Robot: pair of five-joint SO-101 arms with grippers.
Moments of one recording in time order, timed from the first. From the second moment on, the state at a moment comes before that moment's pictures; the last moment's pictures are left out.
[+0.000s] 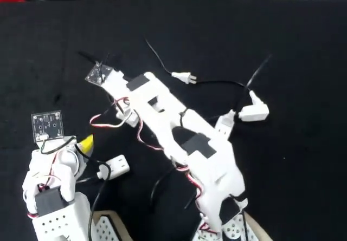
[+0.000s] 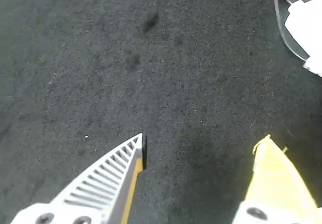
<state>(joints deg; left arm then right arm) -25.5 -103.2 89.7 65.7 -12.4 -36.7 32.4 -5.4 63.3 22.3</state>
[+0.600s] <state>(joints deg) -25.5 -103.2 89.7 65.7 -12.4 -32.2 24.3 5.3 85.0 19.3</state>
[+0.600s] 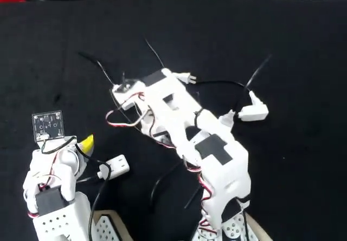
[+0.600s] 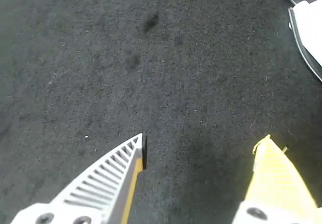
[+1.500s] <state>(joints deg) -25.5 -103.2 89.7 65.7 -12.4 -33.3 42.9 -18.2 98.3 23.0</state>
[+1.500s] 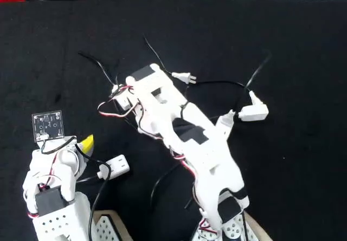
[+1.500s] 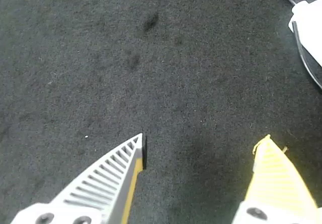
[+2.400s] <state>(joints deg) -25.5 -103.2 89.7 65.7 -12.4 -33.1 7.4 17.4 73.2 7.3</state>
